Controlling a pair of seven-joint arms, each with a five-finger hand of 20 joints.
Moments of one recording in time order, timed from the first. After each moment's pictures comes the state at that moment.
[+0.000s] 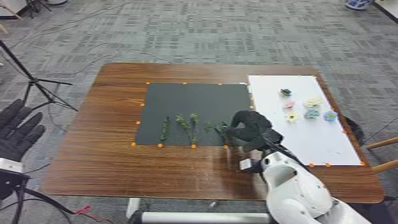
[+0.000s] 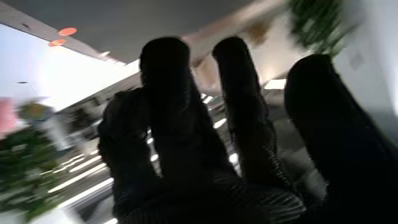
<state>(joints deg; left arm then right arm) 151.9 -51.9 -124.0 -131.1 9.9 14.3 19.5 -96.5 -50.5 58.5 -121.3 -126.1 6.9 28.8</state>
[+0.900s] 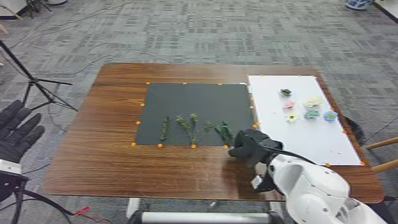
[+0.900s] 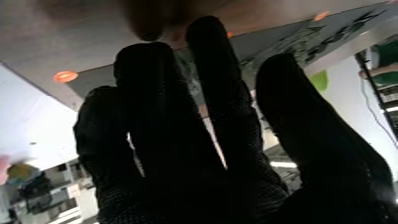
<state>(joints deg) 152.4 -52.4 -124.2 -131.5 10.1 14.2 19.5 -100.3 -52.0 67.2 -125.3 -121.5 -21.5 27.7</state>
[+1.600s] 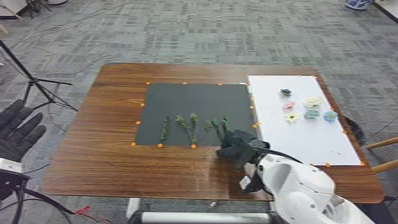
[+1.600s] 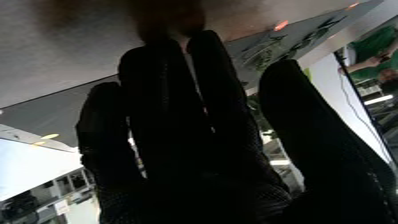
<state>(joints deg) 151.9 -52.2 -124.1 -131.4 10.0 14.3 18.8 -97.0 -54.2 62.7 -122.8 -120.7 -19.9 26.0</state>
